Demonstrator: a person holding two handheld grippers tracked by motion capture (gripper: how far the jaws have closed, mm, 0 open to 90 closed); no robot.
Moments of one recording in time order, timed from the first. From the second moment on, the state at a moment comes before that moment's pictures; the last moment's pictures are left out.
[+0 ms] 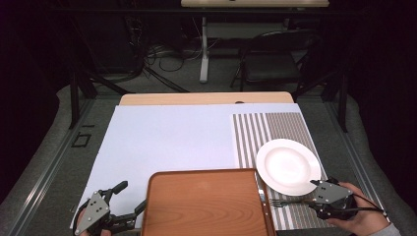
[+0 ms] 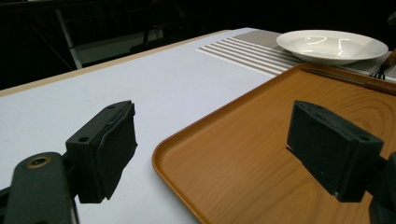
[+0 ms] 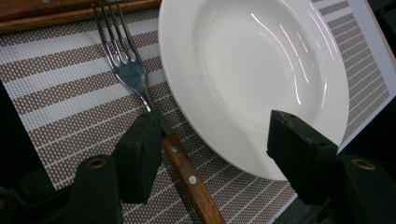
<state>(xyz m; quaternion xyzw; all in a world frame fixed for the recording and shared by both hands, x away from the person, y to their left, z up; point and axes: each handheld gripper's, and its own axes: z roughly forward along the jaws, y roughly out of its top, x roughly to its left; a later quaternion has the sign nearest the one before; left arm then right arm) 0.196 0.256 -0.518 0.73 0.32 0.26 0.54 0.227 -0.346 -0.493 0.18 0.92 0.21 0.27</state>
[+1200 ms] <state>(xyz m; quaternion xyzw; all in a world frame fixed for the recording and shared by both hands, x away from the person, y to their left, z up) 0.196 0.256 -0.518 0.73 0.33 0.26 0.54 0.228 -0.347 -0.516 0.07 0.96 0.11 0.24</state>
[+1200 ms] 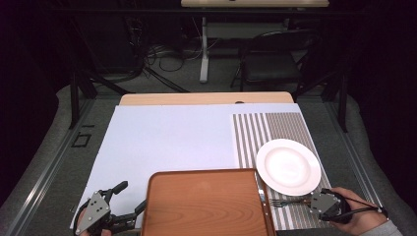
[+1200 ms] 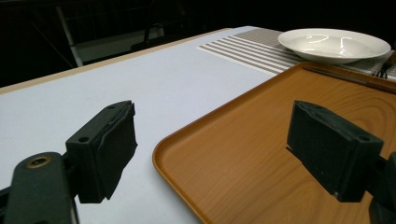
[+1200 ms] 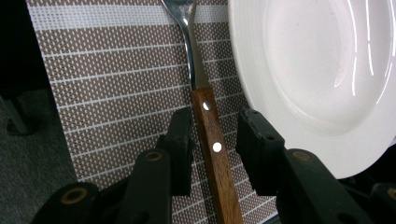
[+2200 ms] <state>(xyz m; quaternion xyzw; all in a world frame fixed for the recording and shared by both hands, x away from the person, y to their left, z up) 0.196 0.255 -0.519 0.73 0.33 0.26 0.53 0.238 -0.339 -0.531 0.04 0.97 0.09 0.23</state>
